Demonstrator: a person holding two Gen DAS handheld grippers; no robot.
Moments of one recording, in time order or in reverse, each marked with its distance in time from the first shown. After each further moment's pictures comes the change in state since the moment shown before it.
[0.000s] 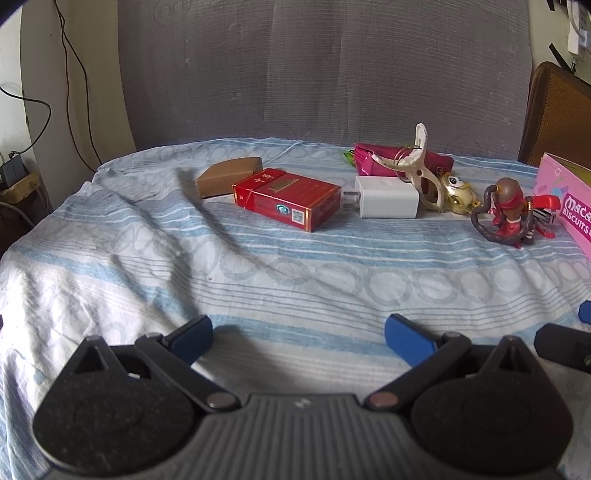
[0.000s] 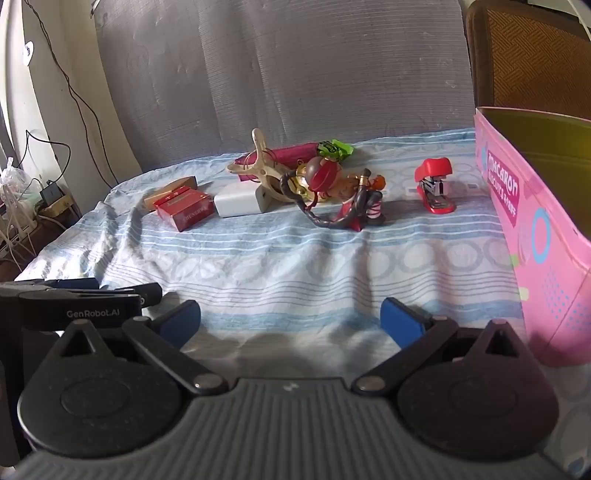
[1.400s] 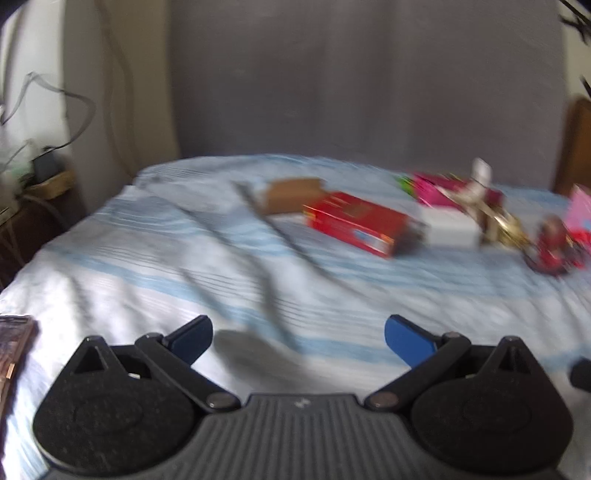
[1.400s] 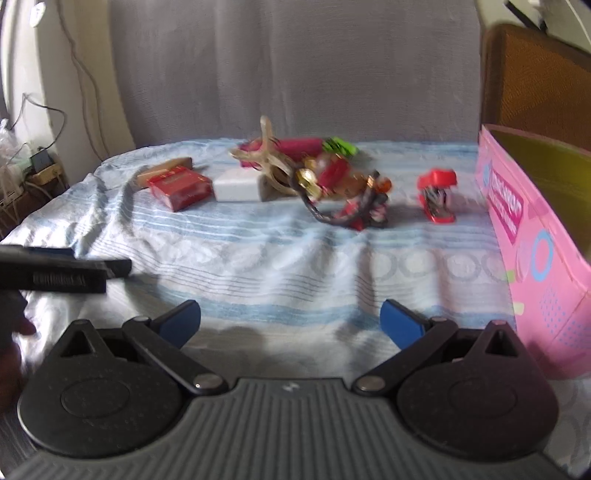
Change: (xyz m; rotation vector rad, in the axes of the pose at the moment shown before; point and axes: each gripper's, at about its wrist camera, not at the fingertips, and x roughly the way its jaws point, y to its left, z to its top) left arm -0.006 0.060 0.006 -0.094 -0.069 0.082; right arm 0.003 0.022 -0.001 -0.174 -0.025 -0.033
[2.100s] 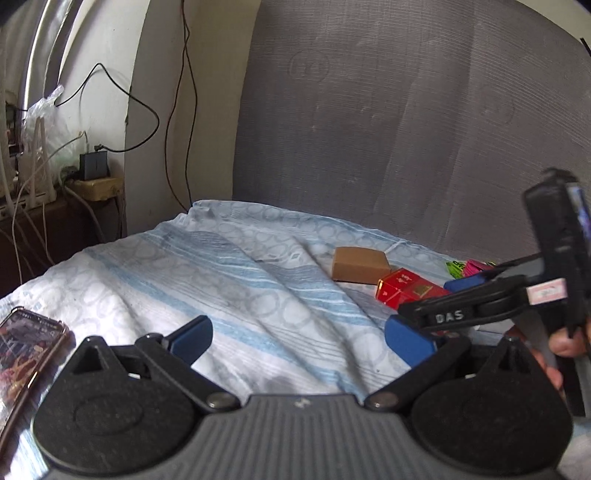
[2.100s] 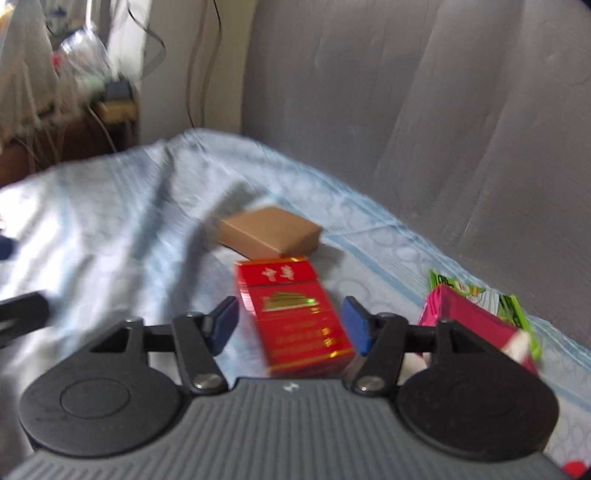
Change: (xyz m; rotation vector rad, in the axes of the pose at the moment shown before) left arm -0.009 0.049 0.003 -0.143 -0.199 0.014; right arm 0.172 0.110 0.114 -0.403 0.097 0.195
